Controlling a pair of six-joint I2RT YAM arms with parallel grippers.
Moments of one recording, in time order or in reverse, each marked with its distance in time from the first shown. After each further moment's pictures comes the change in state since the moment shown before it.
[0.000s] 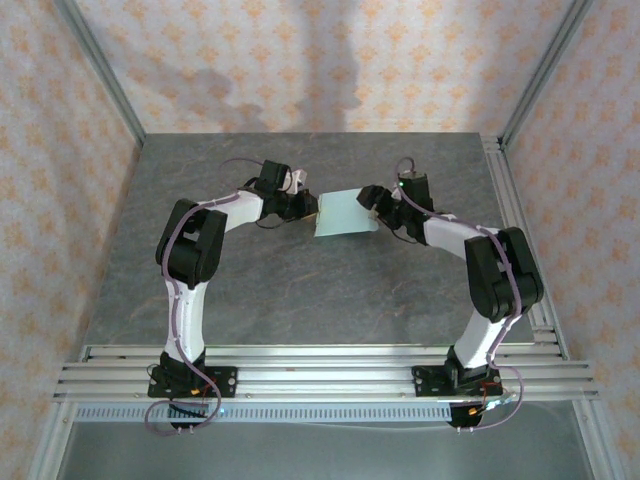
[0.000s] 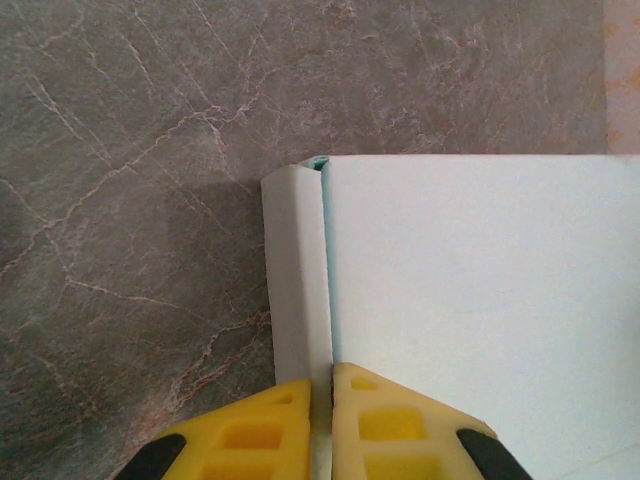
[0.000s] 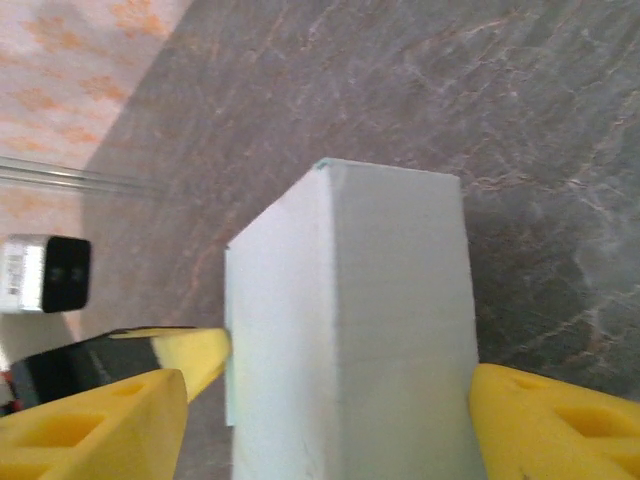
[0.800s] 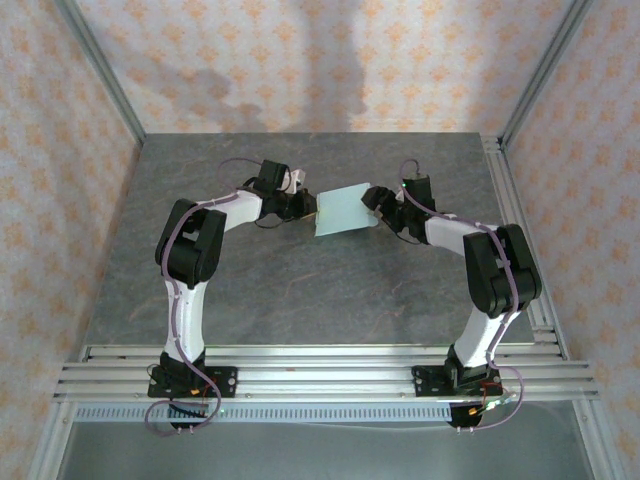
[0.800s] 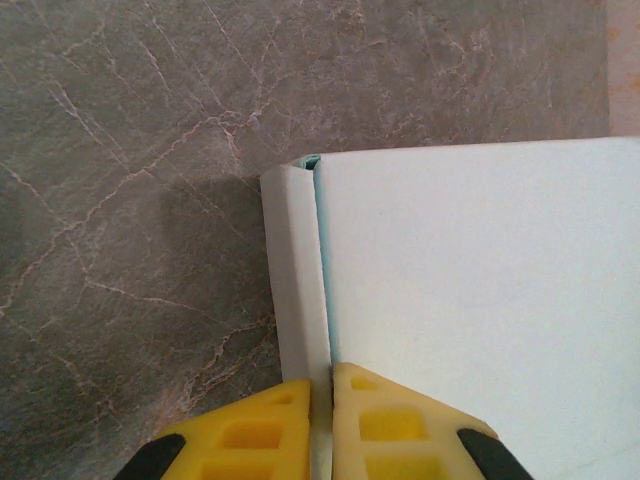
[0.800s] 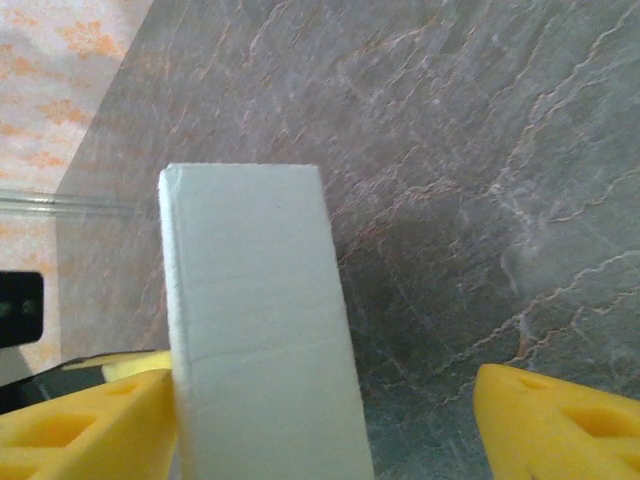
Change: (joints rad) left arm 0.006 0.000 0.000 -0.003 0.000 0.000; right arm -0.021 0.026 -0.003 -0.026 0.019 0.010
